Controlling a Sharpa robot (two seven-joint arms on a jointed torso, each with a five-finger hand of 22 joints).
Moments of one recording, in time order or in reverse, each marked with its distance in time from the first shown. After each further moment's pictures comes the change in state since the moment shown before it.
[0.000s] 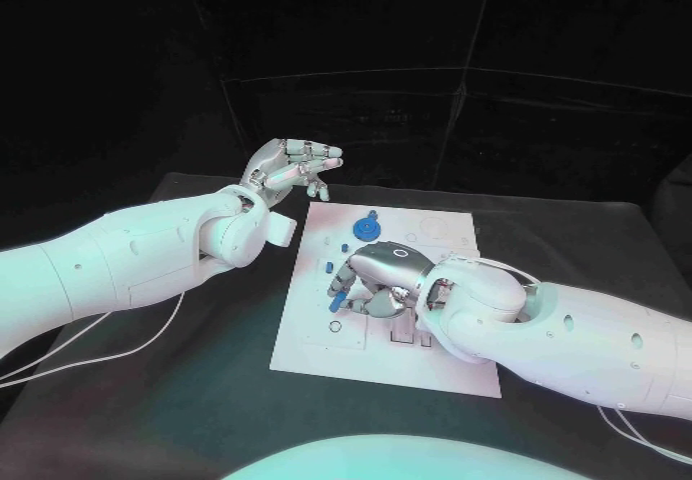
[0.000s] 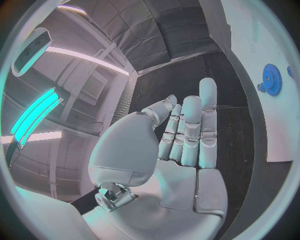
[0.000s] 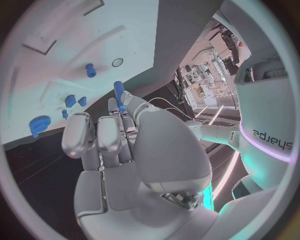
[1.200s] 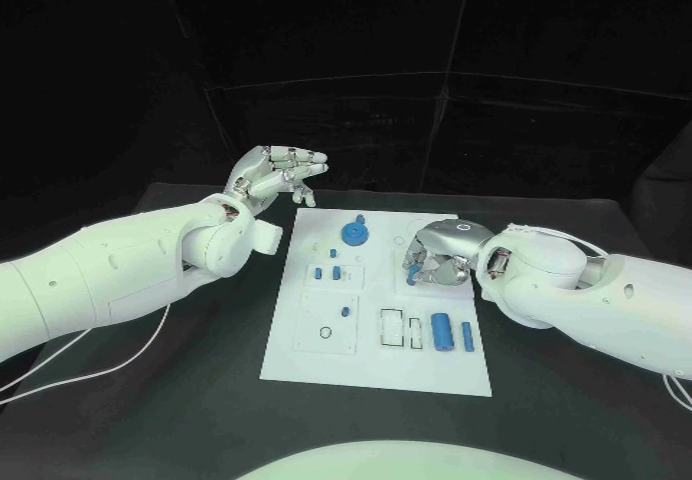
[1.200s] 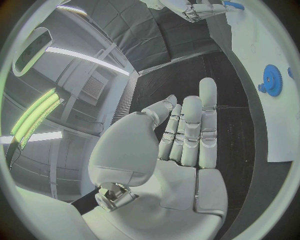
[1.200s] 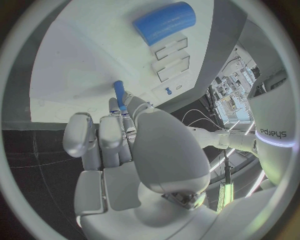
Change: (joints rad) left arm -0.001 -0.007 0.000 0.011 0.000 -0.005 0.004; left_hand 0.000 0.000 0.000 0.000 0.000 0.000 0.000 0.000 0.000 0.000 0.000 0.000 0.000 0.000 0.000 0.000 0.001 0.000 0.003 -0.003 0.000 0.002; right arm 0.086 -0.209 -0.008 -0.050 -0.035 0.089 -0.097; right_hand 0.012 0.023 -0.066 0.019 0.005 -0.004 -0.004 0.003 0.002 -0.003 -0.004 0.019 0.001 0.000 0.000 -0.004 -0.001 0.000 0.000 0.000 -0.004 -0.002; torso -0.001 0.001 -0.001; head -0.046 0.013
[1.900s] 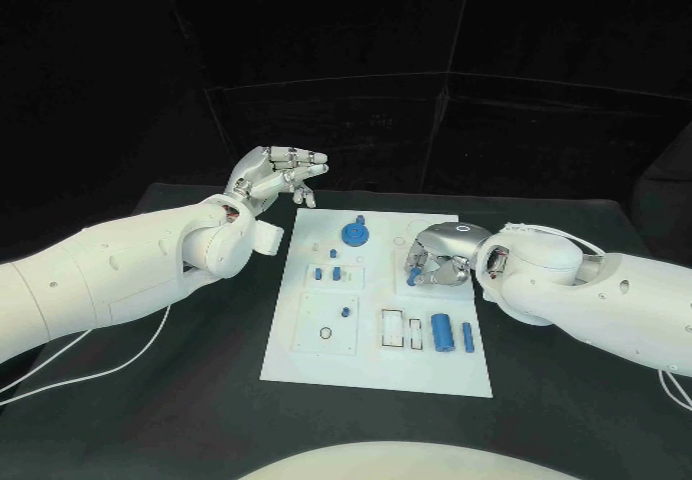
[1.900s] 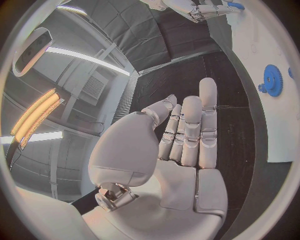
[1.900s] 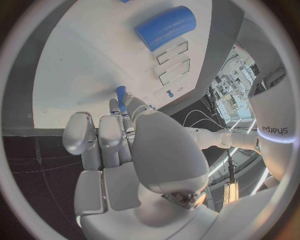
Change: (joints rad) left arm 0.000 0.001 0.000 0.003 0.000 -0.004 0.004; left_hand 0.004 -0.004 -0.003 0.003 0.000 0.000 0.000 -0.004 0.000 0.007 0.000 0.000 0.000 0.004 -0.004 0.000 0.005 0.000 0.000 0.000 0.008 0.002; right arm 0.003 0.020 0.000 -0.039 0.019 0.066 -0.002; right_hand 0.015 0.015 -0.086 0.014 0.018 -0.034 0.000 0.006 0.004 -0.045 0.005 0.024 0.000 0.004 0.004 -0.015 -0.012 0.000 -0.009 0.002 -0.016 -0.023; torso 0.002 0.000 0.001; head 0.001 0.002
